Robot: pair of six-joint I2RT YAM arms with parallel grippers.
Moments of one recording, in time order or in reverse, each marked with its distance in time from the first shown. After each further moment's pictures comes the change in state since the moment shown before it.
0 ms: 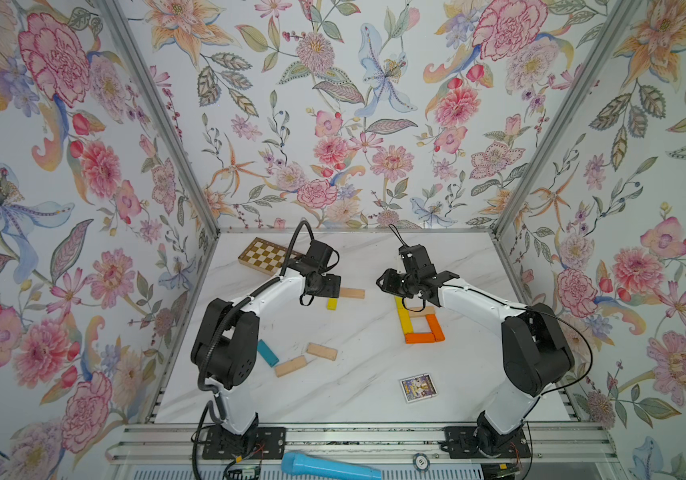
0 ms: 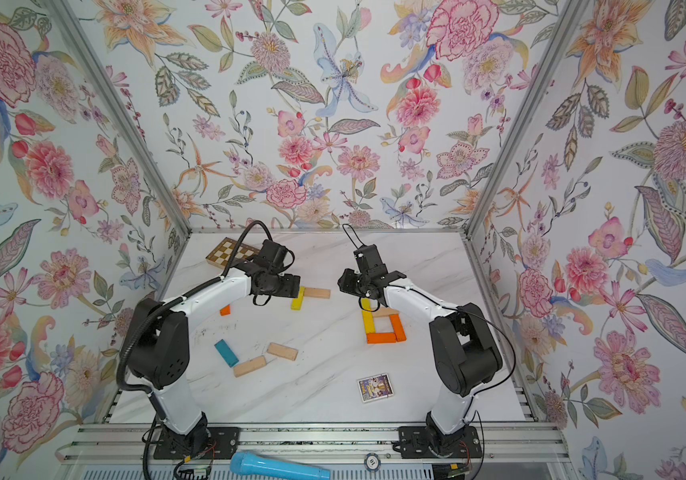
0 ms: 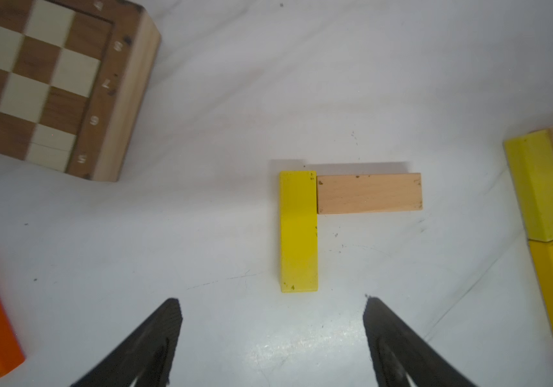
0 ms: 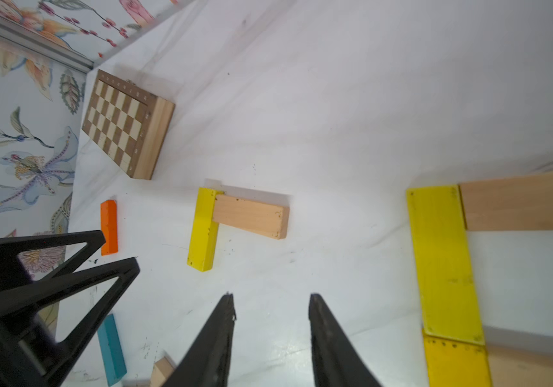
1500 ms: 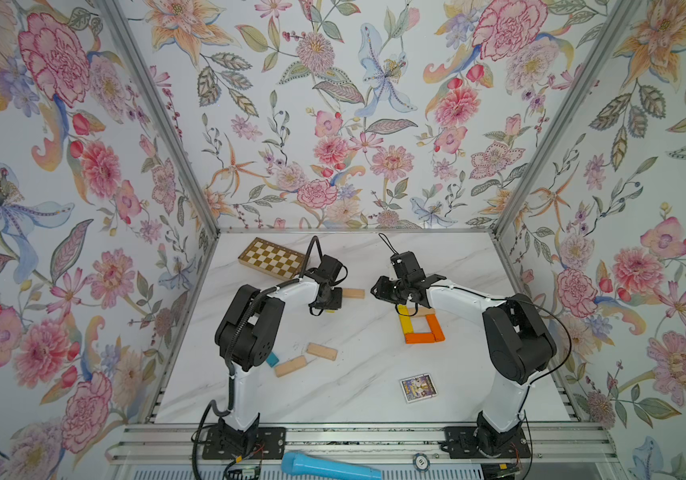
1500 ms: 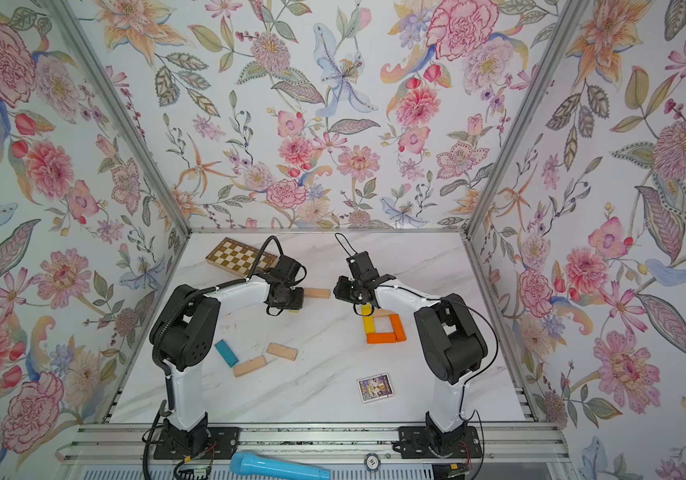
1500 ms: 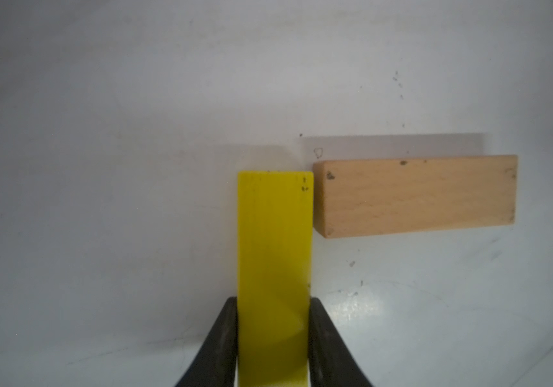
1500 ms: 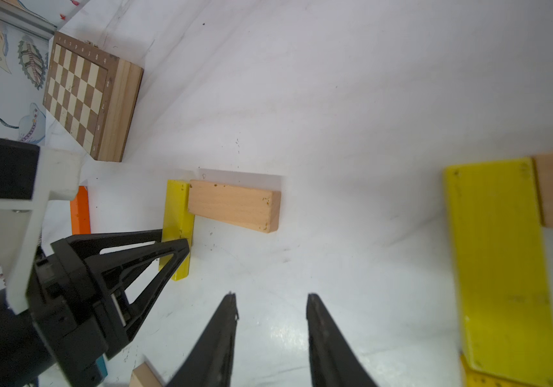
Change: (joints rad) left arm -0.045 0.249 -0.035 0.147 0.058 -0.079; right arm 0.021 0.144 0.013 0.030 -0.030 0.021
